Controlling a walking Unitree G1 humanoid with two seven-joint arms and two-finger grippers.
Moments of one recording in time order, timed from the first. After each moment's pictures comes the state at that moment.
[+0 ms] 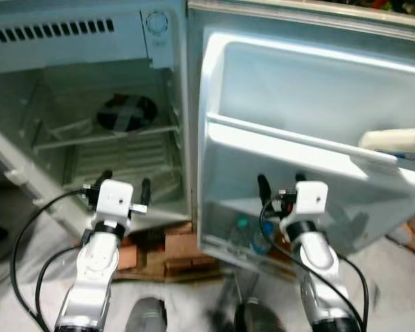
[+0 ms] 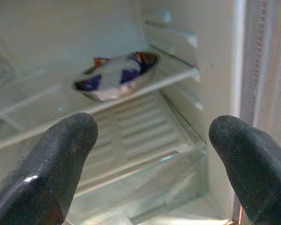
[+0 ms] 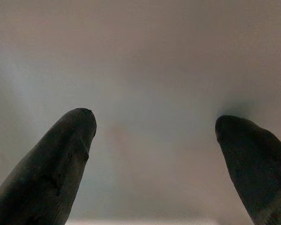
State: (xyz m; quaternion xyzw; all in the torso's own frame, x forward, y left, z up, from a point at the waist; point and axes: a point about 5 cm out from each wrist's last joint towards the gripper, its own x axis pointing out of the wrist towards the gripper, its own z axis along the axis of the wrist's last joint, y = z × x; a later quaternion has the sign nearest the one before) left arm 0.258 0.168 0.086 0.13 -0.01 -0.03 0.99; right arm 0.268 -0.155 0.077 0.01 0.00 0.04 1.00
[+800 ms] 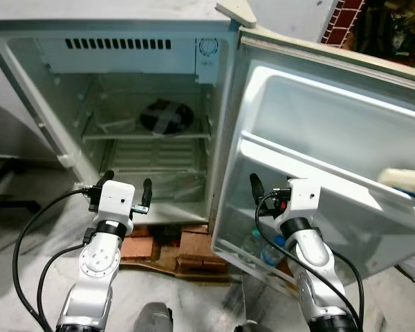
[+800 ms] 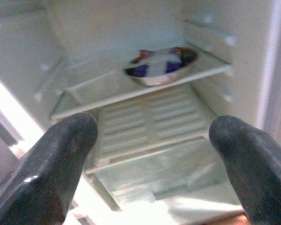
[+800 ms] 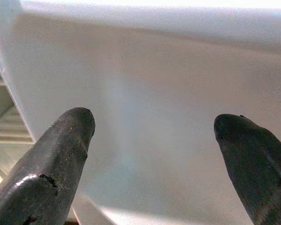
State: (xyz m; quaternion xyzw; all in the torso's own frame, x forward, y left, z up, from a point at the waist) left arm 0.258 0.170 0.083 0.14 0.00 -0.03 0.99; right arm 0.269 -0.144 0.078 0.03 0.01 0.07 1.00
